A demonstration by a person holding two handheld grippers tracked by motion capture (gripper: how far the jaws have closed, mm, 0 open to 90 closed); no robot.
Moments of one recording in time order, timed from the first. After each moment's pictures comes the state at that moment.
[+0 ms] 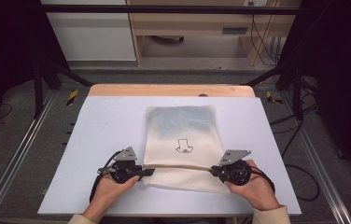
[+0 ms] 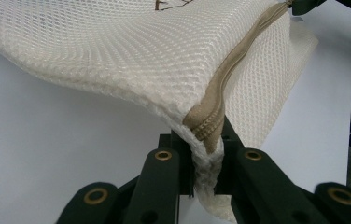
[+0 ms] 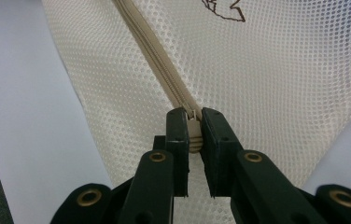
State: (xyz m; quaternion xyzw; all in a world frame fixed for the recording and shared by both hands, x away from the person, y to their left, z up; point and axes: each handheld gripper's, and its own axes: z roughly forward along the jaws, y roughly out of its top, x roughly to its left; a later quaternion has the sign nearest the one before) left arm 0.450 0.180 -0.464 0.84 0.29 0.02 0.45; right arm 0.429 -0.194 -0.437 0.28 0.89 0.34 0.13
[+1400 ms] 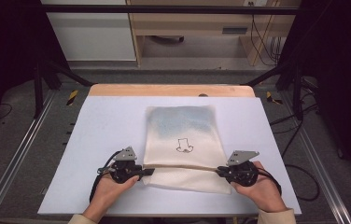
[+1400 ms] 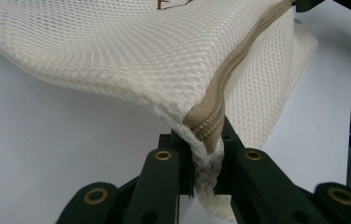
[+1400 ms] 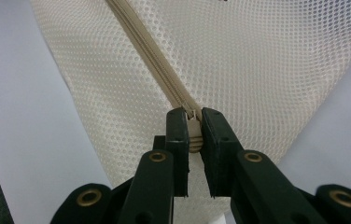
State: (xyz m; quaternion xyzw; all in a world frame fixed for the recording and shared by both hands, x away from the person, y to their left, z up) left arm 0.450 0.180 -0.463 0.84 0.29 0.02 0.45; right arm 0.426 -0.212 -0.439 0.29 0.88 0.34 0.13
